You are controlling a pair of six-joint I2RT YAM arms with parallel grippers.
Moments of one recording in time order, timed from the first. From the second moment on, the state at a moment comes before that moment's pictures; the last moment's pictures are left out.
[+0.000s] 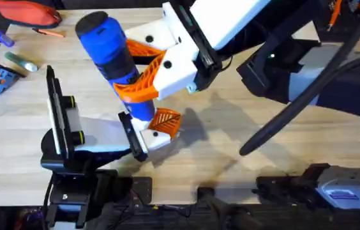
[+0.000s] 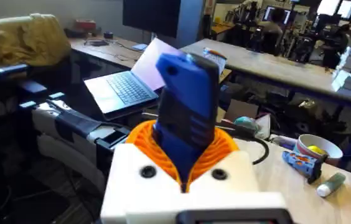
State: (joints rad) left arm -0.03 0.01 0.01 -0.11 1.09 0.04; right arm 0.73 1.50 0.97 0.91 -1.27 0.17
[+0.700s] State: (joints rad) left arm -0.03 0.01 0.01 -0.11 1.09 0.04; right arm 0.73 1.50 0.96 0.91 -1.20 0.21
